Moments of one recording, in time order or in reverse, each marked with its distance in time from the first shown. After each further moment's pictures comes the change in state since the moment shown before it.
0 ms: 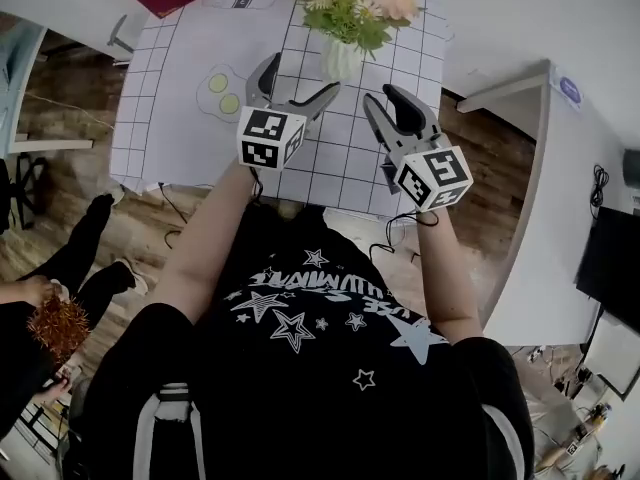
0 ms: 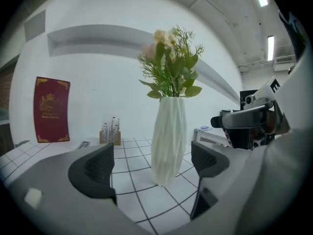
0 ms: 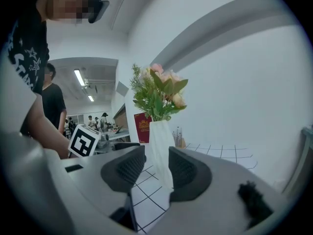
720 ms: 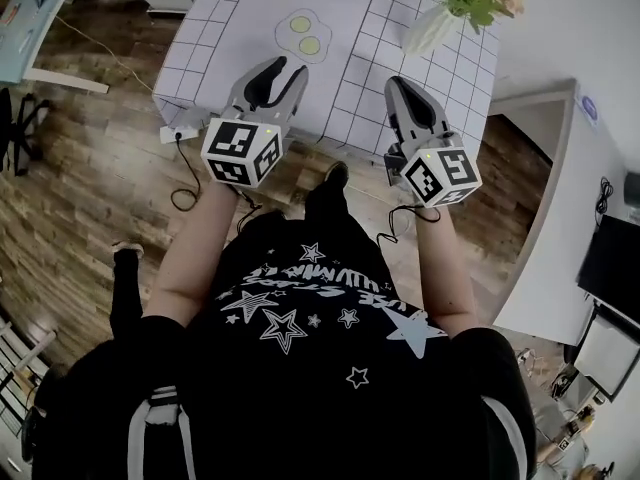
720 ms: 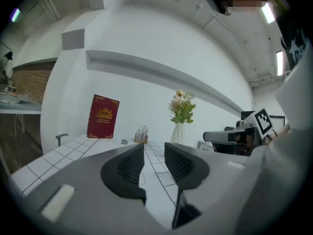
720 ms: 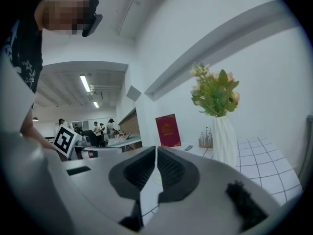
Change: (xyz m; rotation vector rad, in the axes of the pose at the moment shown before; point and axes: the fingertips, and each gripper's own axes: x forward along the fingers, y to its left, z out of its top) left arm -0.240 0.066 -0.007 -0.143 -0.113 0.114; right arm 0.018 0.172 -0.001 0.025 -0.077 0.044
